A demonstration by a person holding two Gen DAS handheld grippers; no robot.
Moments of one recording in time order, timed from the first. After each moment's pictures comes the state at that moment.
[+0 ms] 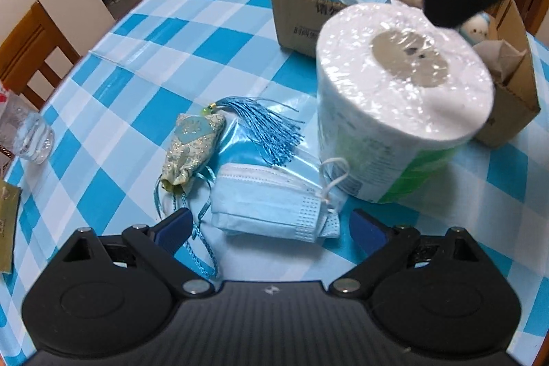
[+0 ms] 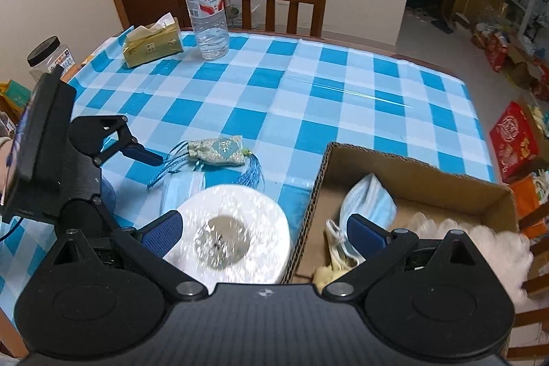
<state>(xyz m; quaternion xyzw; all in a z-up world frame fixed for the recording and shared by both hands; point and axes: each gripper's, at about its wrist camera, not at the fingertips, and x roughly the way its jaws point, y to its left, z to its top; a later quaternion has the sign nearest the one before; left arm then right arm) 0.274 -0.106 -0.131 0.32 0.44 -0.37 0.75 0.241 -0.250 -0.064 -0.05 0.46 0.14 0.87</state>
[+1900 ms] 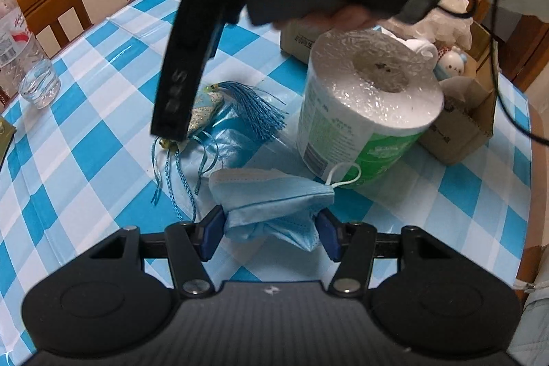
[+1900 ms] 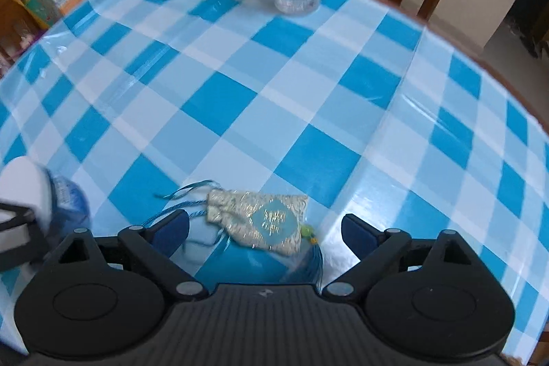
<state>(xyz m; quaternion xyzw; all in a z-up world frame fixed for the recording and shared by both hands) 0.253 -0.069 -0.107 0.22 0.47 -0.37 0.77 0.401 -0.141 -0.146 -0.16 0.55 0.26 0.78</state>
